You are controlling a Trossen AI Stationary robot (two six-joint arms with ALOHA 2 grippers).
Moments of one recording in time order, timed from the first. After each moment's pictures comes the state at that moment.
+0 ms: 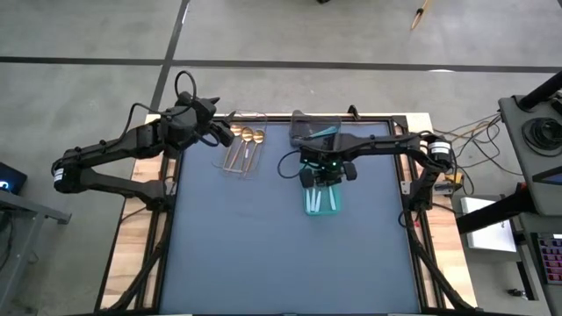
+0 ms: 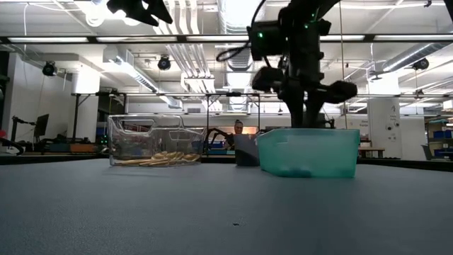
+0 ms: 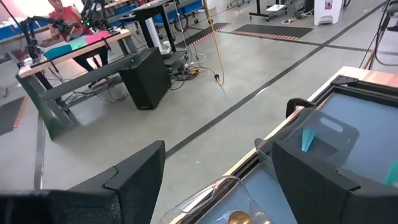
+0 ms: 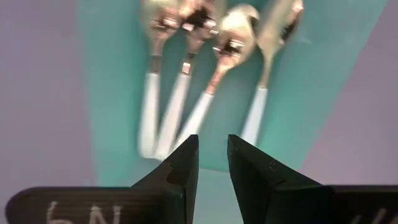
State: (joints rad) left arm 0.24 1.02 1.13 -0.43 -0.70 0.01; right arm -0.22 1.78 1.34 -1.04 -0.18 1.16
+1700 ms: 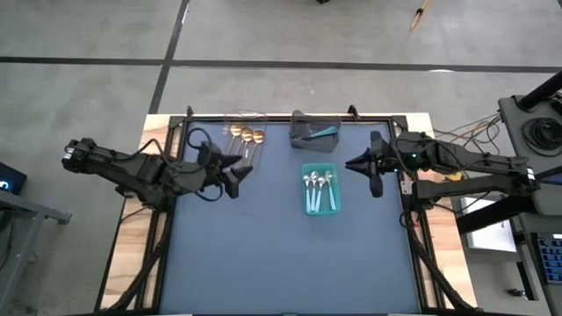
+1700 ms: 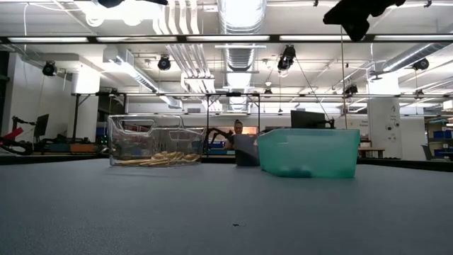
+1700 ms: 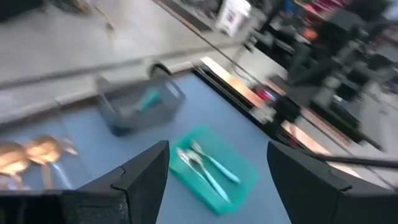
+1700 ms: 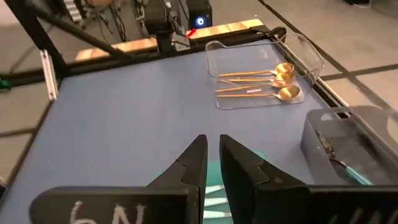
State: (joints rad) left arm -0.28 1.10 1.13 -0.50 -0.73 -0.79; right arm -0.13 0.77 0.84 -0.47 -0.04 0.11
